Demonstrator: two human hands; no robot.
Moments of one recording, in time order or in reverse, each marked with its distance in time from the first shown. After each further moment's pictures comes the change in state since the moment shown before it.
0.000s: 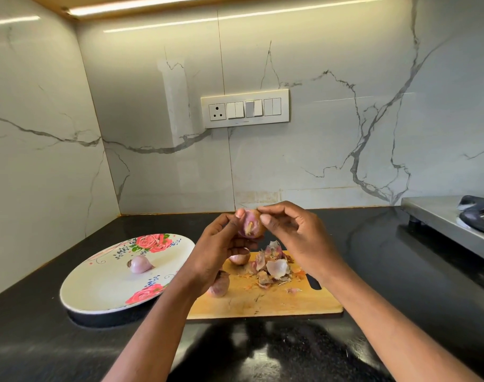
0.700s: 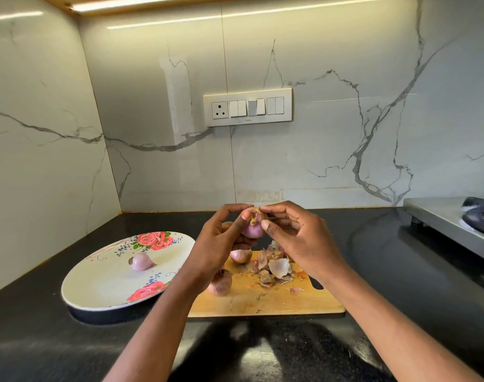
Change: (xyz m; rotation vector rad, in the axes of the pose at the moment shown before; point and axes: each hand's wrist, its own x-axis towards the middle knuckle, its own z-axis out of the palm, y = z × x) left_hand 0.000 0.002 -0.001 0.127 0.027 0.111; right_hand -0.003 -0.001 0.002 -0.059 0.021 -0.040
